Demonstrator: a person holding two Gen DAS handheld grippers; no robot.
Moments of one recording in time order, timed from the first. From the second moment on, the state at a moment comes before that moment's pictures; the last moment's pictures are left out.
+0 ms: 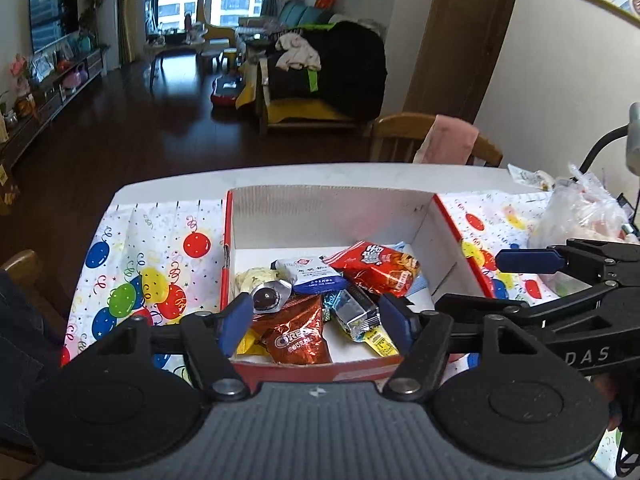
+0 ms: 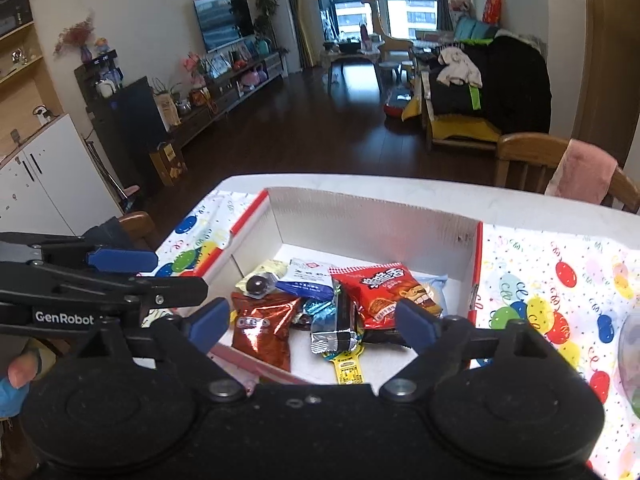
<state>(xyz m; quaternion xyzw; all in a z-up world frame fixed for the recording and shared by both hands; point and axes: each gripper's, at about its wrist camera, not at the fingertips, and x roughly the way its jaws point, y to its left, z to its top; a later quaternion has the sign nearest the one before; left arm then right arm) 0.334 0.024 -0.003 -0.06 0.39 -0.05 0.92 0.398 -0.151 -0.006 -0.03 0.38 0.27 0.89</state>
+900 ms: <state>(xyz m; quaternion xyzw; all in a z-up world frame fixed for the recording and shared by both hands) 0.274 0.018 0.018 -0.06 0.34 -0.03 0.94 0.343 -0.196 0.011 0.03 0.34 0.21 0.92</state>
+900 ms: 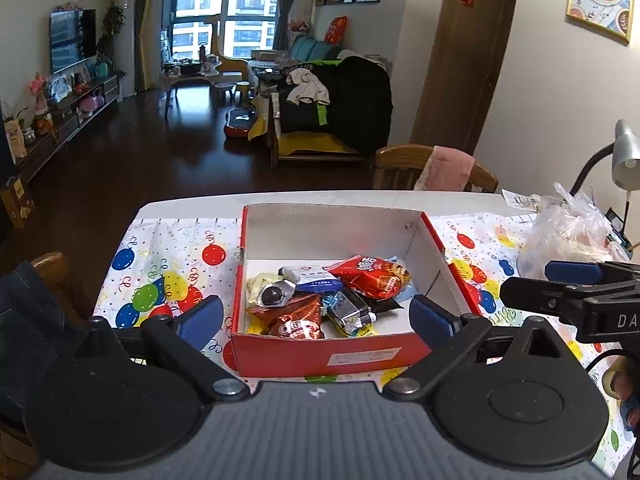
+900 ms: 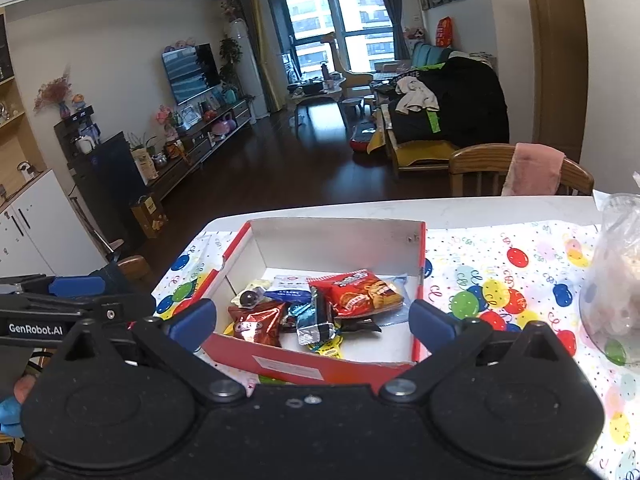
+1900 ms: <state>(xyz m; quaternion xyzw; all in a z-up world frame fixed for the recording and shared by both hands) 0.272 -0.006 0.028 -0.04 0.33 -0.06 0.94 0.327 -0.214 0.017 0.04 0.32 0.20 0.92</state>
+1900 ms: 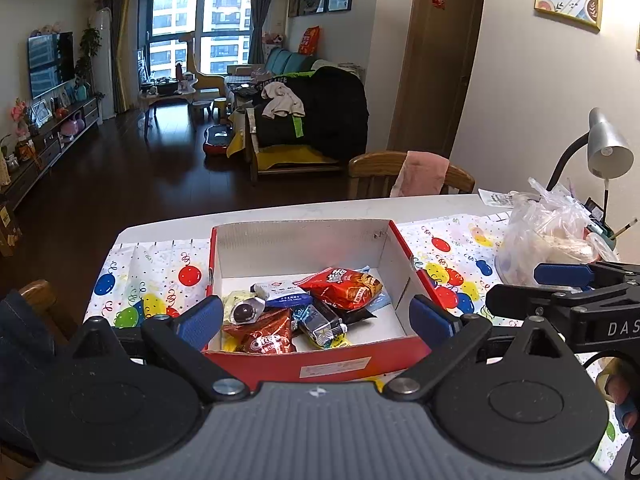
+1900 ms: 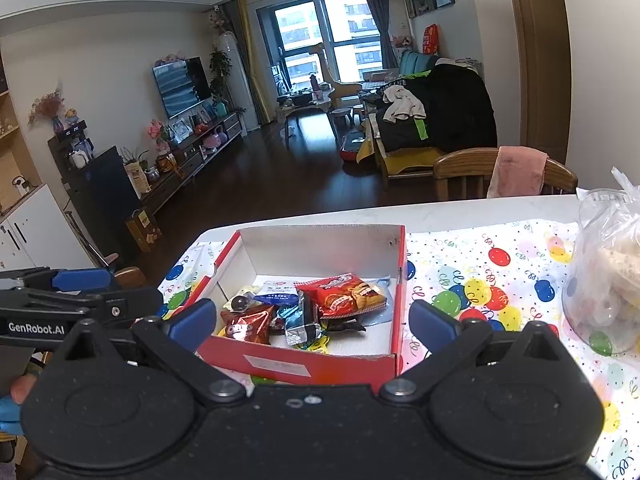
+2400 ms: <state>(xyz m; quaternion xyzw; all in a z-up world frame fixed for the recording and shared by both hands) 0.272 -0.007 0.029 -0.04 0.33 -0.06 0.94 0.327 -0.214 0.017 0.04 0.32 0.20 0.92</state>
